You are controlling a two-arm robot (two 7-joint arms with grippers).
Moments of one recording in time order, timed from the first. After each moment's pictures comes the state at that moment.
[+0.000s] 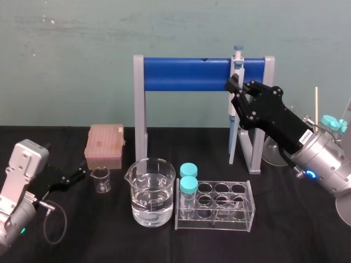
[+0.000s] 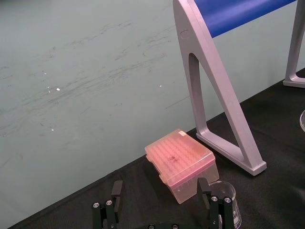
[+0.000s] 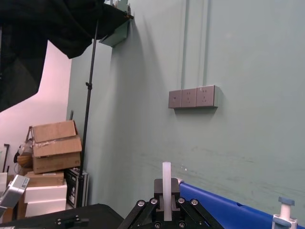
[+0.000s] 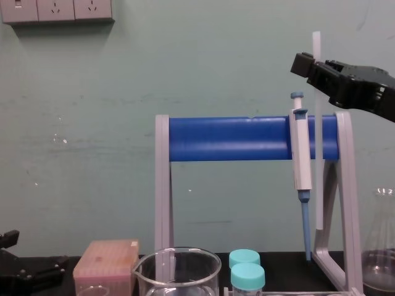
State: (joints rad) left arm -0.20 0.60 0.45 -1.41 -0.25 -0.12 0.03; right arm 0.31 0.42 -0.30 -1.53 0.59 -0.27 0.60
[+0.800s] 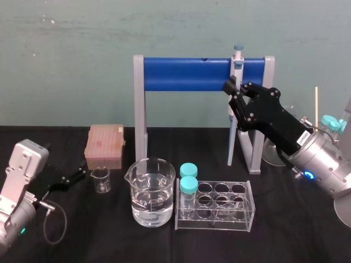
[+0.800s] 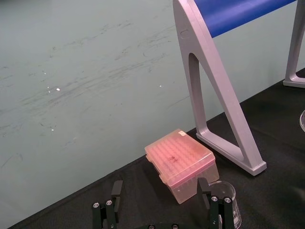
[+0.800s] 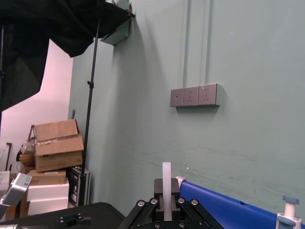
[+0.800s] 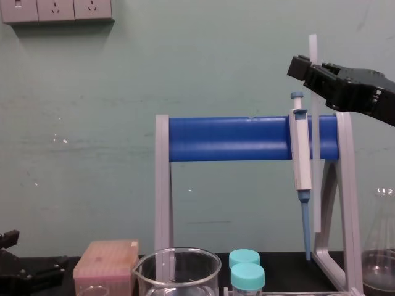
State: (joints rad) left arm -0.20 0.60 0.45 -1.41 -0.25 -0.12 0.03; right arm 0.31 0.42 -0.31 -1.53 0.59 -0.27 0.60
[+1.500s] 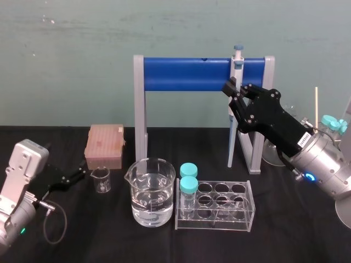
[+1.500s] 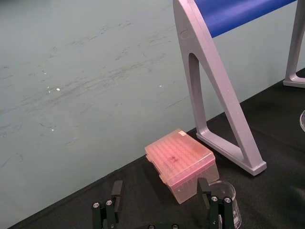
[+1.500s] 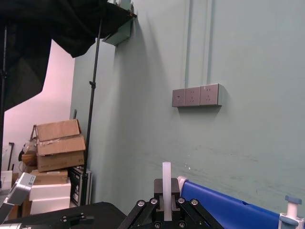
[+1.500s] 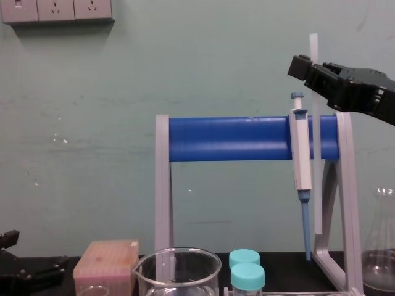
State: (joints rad) left arm -0.20 0.60 0.45 -1.41 -0.25 -0.12 0.03; right arm 0.30 0.43 -0.30 -1.55 0.59 -0.26 0.61
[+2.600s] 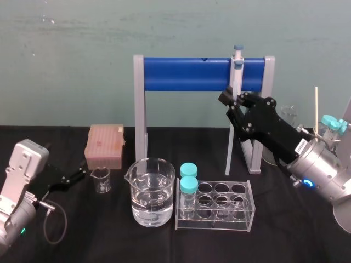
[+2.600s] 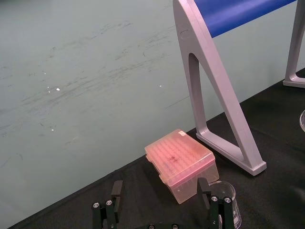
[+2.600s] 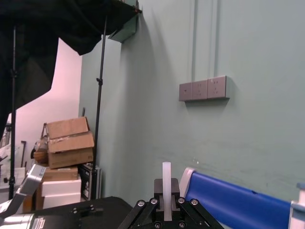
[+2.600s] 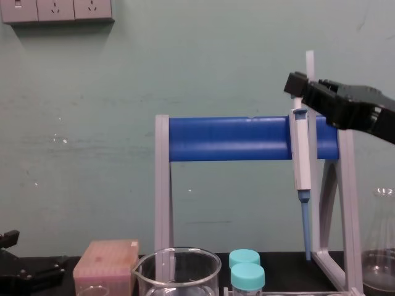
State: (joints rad) left arm -0.20 0.60 0.45 -1.41 -0.25 -0.12 0.03; right arm 0.31 0.43 -0.32 -1.51 0.61 -0.27 0.65
